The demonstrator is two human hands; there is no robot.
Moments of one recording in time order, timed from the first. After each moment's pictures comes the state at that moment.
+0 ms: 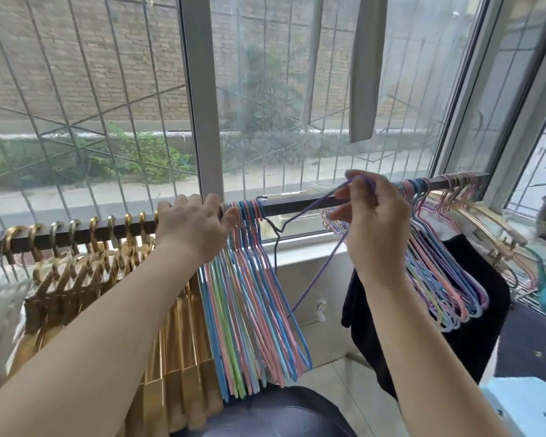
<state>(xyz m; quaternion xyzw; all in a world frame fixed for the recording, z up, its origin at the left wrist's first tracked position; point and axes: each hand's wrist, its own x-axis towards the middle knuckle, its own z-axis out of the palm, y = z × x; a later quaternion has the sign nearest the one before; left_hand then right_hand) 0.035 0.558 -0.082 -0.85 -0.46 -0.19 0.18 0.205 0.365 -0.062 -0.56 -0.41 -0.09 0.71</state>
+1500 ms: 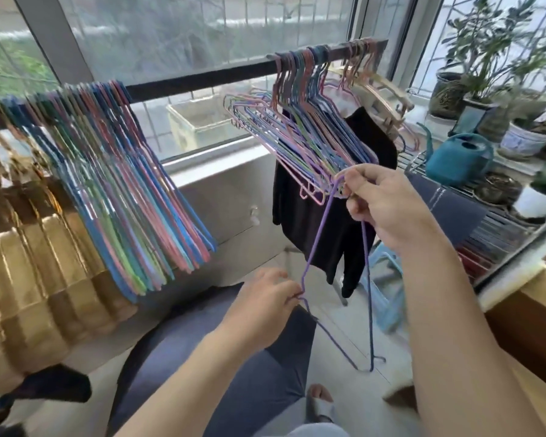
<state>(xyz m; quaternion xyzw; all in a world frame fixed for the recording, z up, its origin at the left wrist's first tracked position) 0.103 0.319 -0.307 -0.97 -0.11 -0.06 -0.19 0.295 0.194 -0.177 -0.67 -0.29 0.19 0.66</state>
